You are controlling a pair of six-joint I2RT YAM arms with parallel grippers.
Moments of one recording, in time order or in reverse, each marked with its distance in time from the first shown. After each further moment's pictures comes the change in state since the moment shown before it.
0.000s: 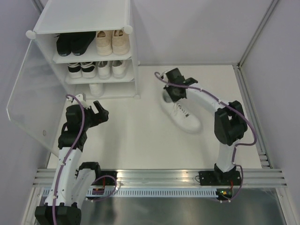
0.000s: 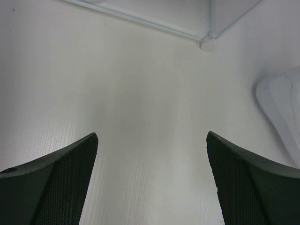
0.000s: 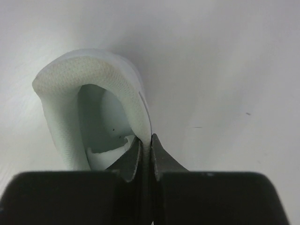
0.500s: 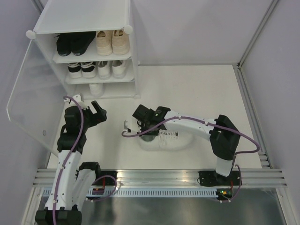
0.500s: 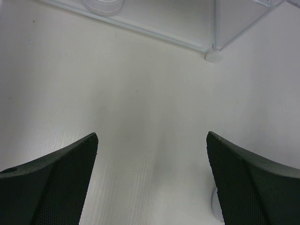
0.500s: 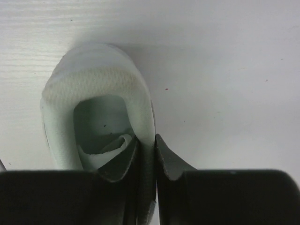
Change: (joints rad) left arm 0.000 -0.037 0.000 0.000 -0.050 0.000; right arm 0.592 -0.113 -0.147 -0.159 -0.176 -0.508
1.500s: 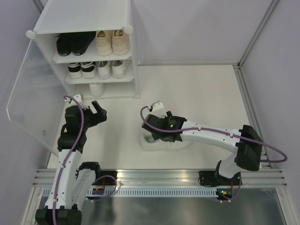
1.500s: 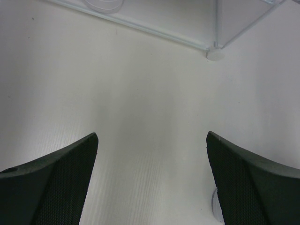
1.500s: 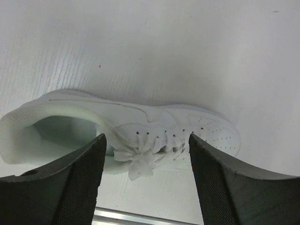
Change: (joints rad) left arm 0.000 0.007 0.000 0.000 -0.003 0.000; right arm 0.081 -0.250 -0.185 -0.035 0.590 1.170
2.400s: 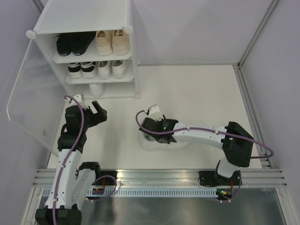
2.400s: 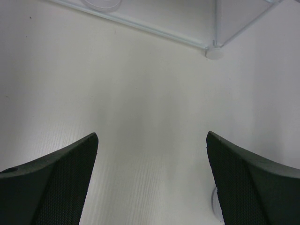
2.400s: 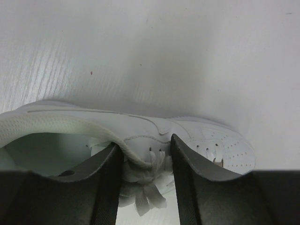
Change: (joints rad) left arm 0.000 0.003 0.000 0.000 0.008 0.000; right arm 0.000 0.091 -0.076 0.120 0.036 0.020
